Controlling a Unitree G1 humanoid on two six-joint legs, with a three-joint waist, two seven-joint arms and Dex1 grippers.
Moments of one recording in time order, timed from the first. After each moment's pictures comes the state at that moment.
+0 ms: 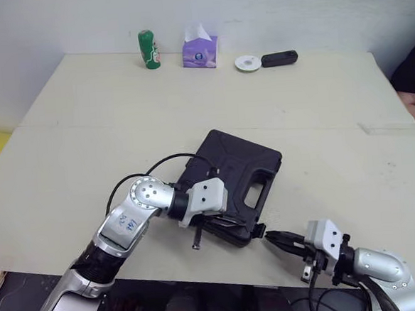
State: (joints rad) left arm -0.53 0.53 -0.42 -0.28 -0.23 0.48 -1.08; right arm 0.30 -0.61 0.03 -0.37 0.29 -0.01 0.90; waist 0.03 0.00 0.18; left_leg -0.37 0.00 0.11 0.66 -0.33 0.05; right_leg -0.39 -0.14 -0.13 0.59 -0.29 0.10
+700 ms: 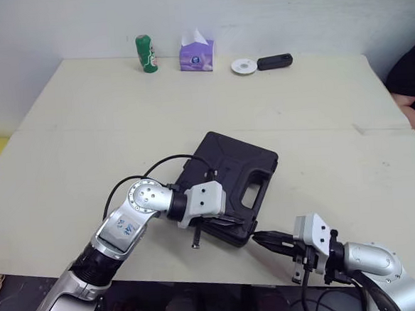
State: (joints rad) left arm -0.50 0.56 -0.44 -0.26 -0.22 0.38 -1.05; right arm 0.25 -0.62 0.06 -0.52 0.35 0.18 0.88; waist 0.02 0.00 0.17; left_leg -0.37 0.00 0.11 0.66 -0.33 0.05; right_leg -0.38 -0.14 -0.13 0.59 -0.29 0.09
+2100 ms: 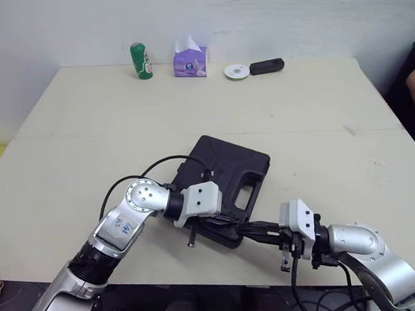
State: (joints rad) left arm -0.50 0.59 -0.44 -0.23 -0.21 0.35 -1.07; right arm 0.08 -0.62 0.12 -0.53 0.38 0.29 0.93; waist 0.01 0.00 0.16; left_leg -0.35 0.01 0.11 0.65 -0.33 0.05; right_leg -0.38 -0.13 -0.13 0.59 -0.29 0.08
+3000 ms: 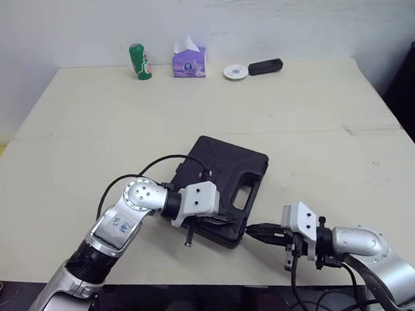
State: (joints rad) left arm -0.51 0.60 -0.44 -0.23 -0.21 0.33 -1.08; right arm 0.09 -0.64 0.11 -0.48 0.33 0.28 0.92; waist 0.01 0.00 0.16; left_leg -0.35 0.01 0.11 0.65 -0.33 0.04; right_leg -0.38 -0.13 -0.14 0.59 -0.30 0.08
